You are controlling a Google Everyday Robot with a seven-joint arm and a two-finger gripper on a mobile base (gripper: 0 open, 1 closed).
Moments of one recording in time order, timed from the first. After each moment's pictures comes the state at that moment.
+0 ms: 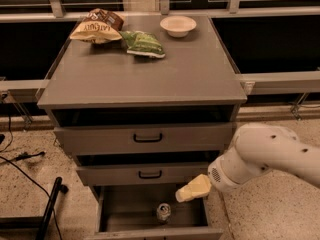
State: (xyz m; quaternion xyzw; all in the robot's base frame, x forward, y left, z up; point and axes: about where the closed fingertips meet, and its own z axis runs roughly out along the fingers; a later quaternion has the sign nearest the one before) arm 0.427 -0.139 0.630 -0.17 0.97 0.16 0.07
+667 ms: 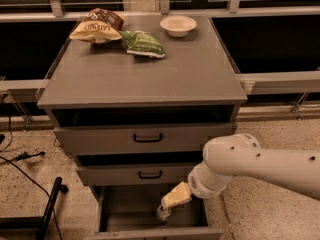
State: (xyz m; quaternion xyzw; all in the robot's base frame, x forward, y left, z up) arm 0.432 -0.105 0.572 -0.15 0.98 0.13 0.05
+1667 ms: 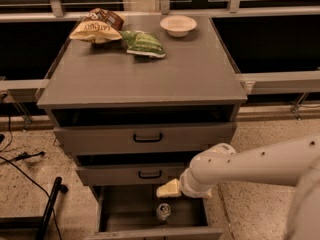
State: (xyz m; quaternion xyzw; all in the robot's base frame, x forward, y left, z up) arm 0.476 -0.095 0.492 -0.02 0.99 0.11 0.07
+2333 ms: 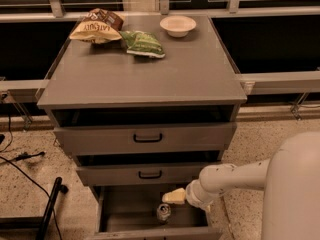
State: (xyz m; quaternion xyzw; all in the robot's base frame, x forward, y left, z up) arm 0.488 -0.109 0.380 0.05 0.98 0.18 0.04
